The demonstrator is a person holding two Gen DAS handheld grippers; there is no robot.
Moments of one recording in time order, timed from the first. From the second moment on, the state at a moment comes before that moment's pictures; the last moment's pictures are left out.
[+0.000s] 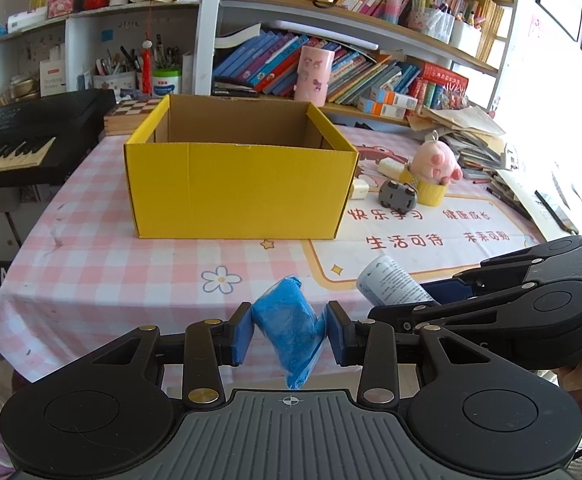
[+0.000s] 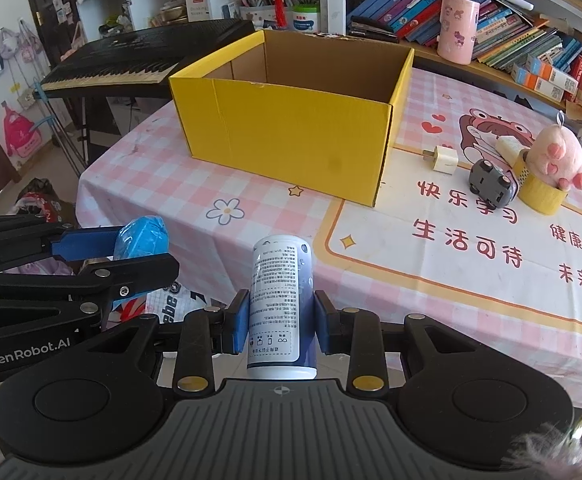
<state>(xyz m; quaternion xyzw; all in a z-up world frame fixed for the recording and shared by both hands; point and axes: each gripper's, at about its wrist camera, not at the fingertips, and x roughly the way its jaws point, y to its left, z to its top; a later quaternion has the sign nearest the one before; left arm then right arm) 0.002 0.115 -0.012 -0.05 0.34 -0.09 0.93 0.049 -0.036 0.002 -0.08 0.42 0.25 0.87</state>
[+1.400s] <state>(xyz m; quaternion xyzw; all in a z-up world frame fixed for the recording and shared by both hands) 0.170 0.139 0.072 -0.03 0.24 -0.06 0.97 0.223 -0.014 0.093 -0.07 0.31 0.36 0.88</state>
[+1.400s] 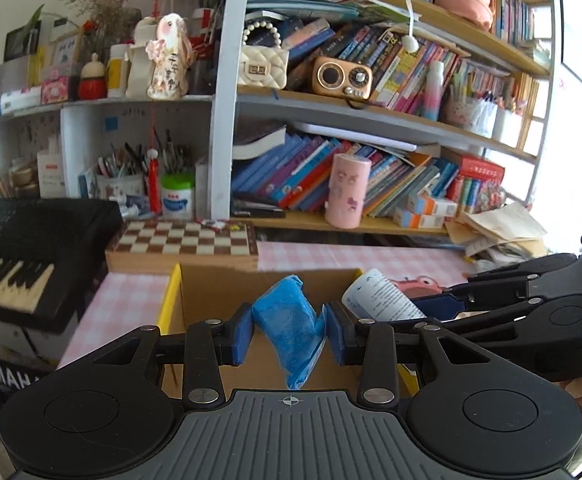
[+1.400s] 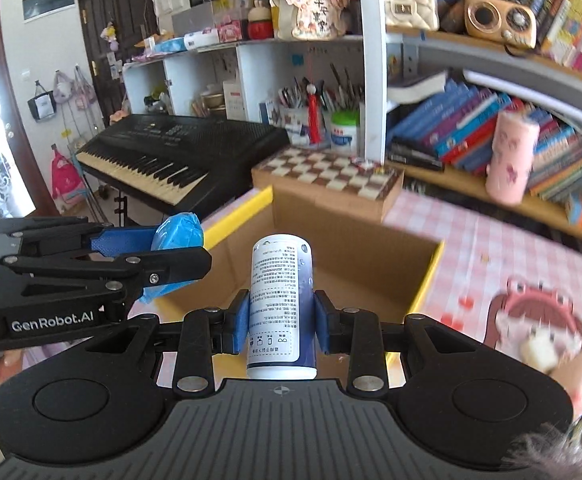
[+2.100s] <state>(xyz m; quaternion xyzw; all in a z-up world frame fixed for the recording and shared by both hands) 0.319 0.139 0.004 0.03 0.40 -0.01 0.92 0.355 0.053 0.009 -0.25 0.40 0.39 0.79</state>
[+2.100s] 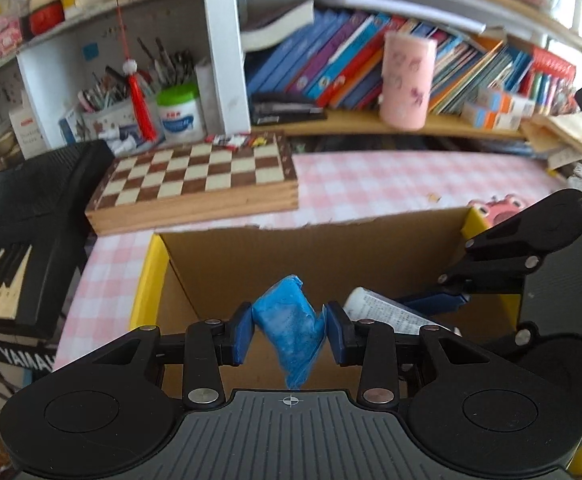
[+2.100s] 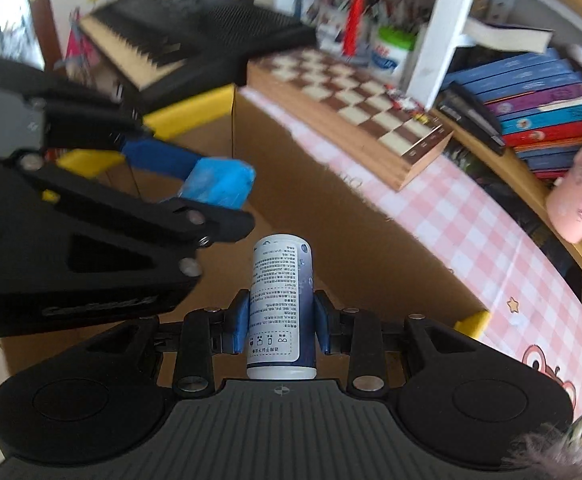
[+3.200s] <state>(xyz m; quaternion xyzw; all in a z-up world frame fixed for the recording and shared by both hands) 0.295 0.139 0.017 0.02 0.38 0.00 0.92 0.347 0.039 0.011 -0.24 0.37 0.36 0.82</state>
